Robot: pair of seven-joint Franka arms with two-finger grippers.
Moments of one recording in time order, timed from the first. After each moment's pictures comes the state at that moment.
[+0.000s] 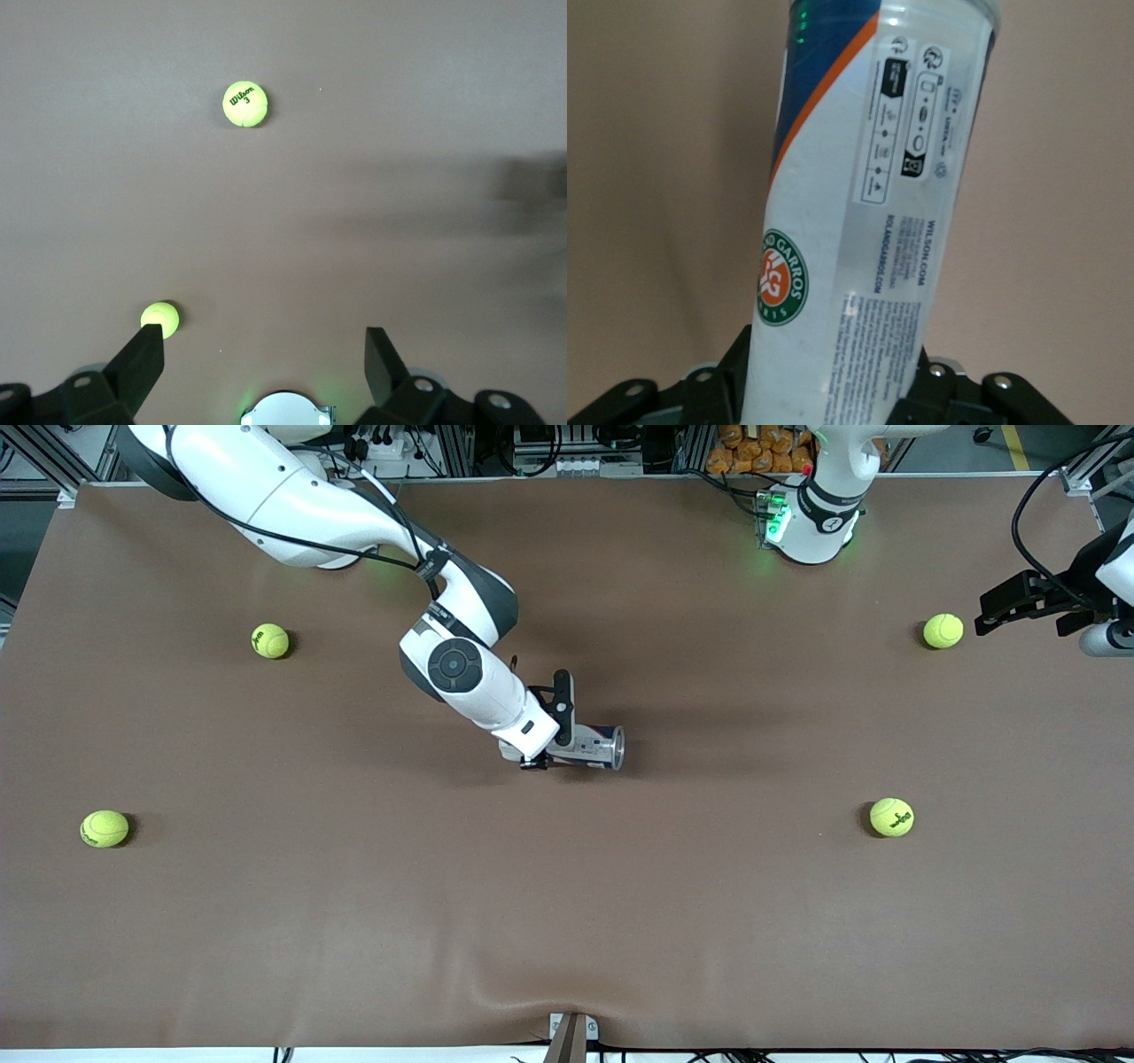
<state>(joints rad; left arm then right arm) -0.01 -0.03 -0.01 -1.55 0.00 1.43 -0.01 0.16 0.71 0.61 -1.72 -0.20 2.41 -0.82</state>
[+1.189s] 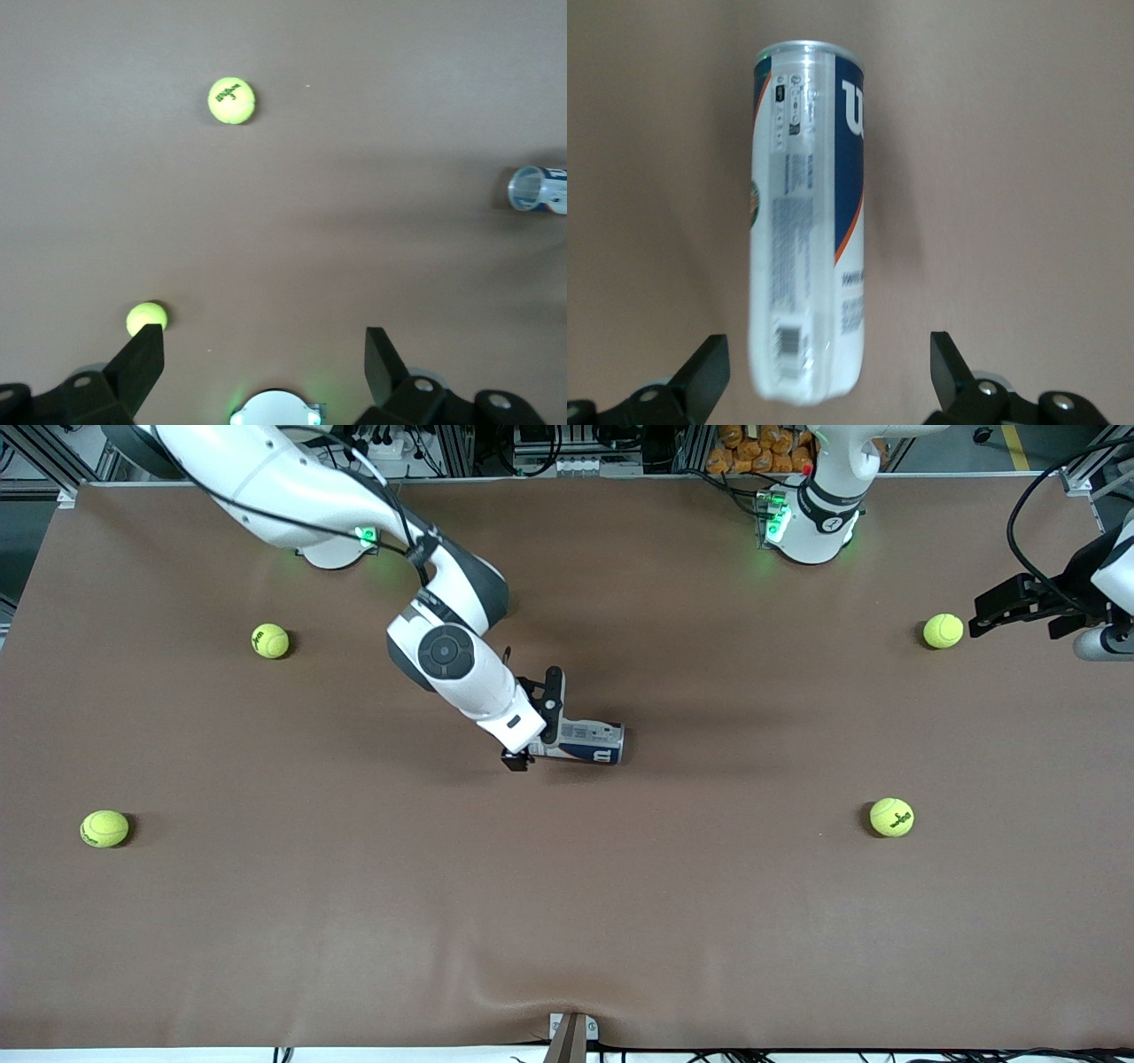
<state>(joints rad) 0.00 -0.01 -0.01 -1.56 -0.06 1.43 -0.01 0.15 0.59 0.60 -1.75 -0.19 2.31 -0.65</state>
